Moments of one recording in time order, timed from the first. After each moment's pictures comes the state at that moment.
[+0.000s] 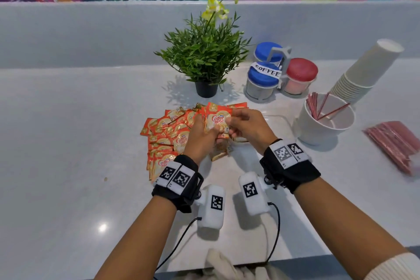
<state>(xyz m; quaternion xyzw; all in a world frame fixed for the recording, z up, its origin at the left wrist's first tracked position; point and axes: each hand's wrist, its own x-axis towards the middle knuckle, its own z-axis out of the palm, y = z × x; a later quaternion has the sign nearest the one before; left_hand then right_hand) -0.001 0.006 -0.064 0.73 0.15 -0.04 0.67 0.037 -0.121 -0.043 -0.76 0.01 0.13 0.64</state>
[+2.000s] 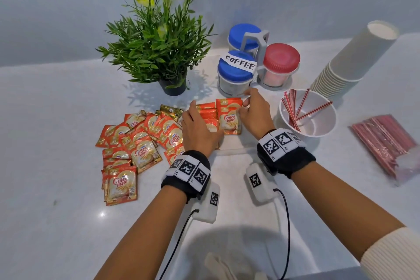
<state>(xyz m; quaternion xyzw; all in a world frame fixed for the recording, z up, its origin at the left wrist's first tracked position) 0.062 -0.073 -0.087 0.90 0.16 0.01 0.40 0.108 -0.198 -0.063 -0.91 0.03 0.03 0.41</state>
